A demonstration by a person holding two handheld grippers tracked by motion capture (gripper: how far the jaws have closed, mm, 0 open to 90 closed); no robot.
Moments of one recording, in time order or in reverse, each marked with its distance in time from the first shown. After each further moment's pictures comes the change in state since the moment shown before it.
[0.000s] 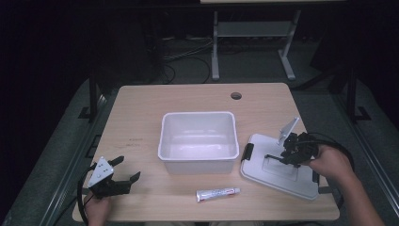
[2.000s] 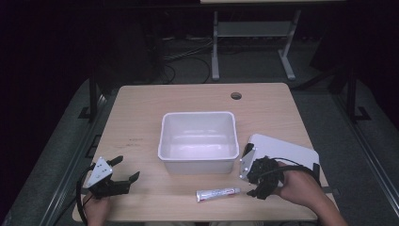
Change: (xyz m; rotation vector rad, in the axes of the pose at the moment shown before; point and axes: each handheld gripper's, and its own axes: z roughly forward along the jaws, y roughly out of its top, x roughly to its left) left arm 0.001 0.000 -0.003 -0.008 0.007 0.000; right arm 0.107 0.073 0.017 -0.031 0.078 -0.267
